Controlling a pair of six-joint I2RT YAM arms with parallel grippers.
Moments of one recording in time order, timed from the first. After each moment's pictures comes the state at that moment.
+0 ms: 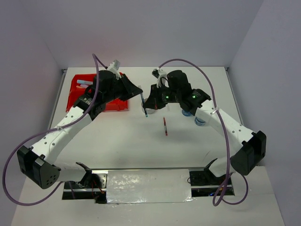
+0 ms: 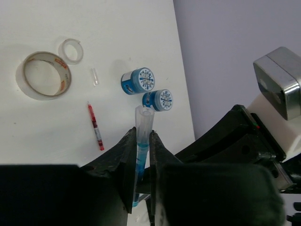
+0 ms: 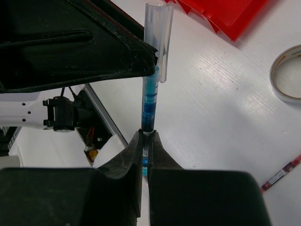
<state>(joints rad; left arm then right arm) -0.53 1.30 1.29 -0.36 0.17 -0.86 0.65 1.42 1.36 -0.47 -0.45 0.38</state>
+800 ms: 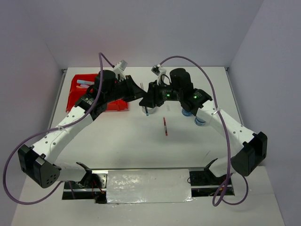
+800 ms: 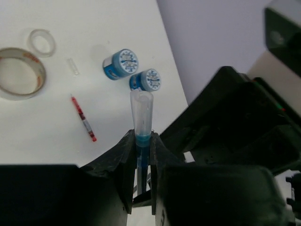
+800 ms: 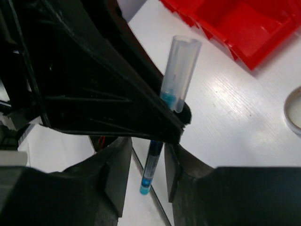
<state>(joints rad) -0.54 1.31 1.30 -0.34 0.29 -0.79 0.64 1.40 1.35 -0.34 -0.53 0.39</state>
